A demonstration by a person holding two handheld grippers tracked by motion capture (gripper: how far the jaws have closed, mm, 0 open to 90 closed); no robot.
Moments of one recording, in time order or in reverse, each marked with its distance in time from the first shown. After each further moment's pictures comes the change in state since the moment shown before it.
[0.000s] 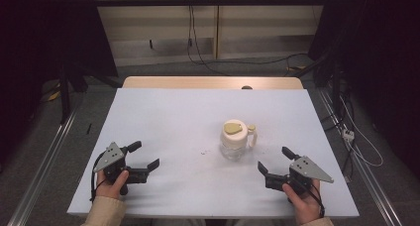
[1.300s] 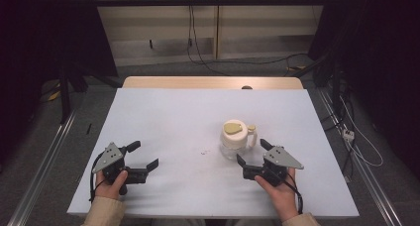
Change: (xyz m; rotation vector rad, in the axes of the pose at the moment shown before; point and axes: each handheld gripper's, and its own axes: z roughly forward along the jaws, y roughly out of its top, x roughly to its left) left arm 0.000 0.001 -0.002 -0.011 0.002 0.008; right arm 0.035 0.015 0.050 0.035 0.029 -0.046
